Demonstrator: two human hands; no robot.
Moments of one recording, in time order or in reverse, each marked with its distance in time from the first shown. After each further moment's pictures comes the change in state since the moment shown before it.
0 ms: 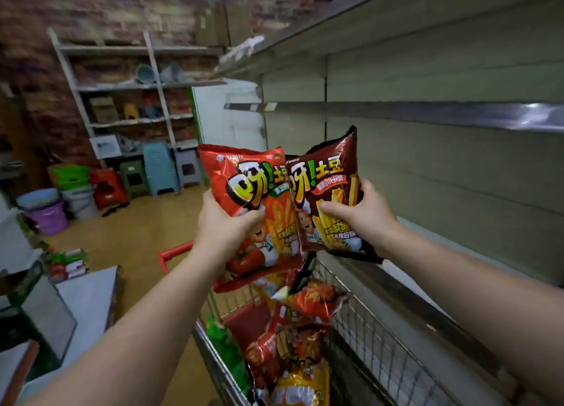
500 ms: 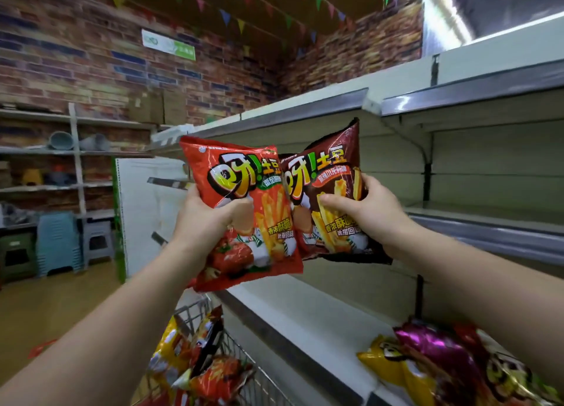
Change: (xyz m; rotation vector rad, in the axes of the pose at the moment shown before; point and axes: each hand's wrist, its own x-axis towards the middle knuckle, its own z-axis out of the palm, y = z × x) left_hand -0.070 0.155 0.063 -0.317 -0.210 0.280; right_hand -0.091 -0.095 -0.211 -0.054 0.275 -0.199
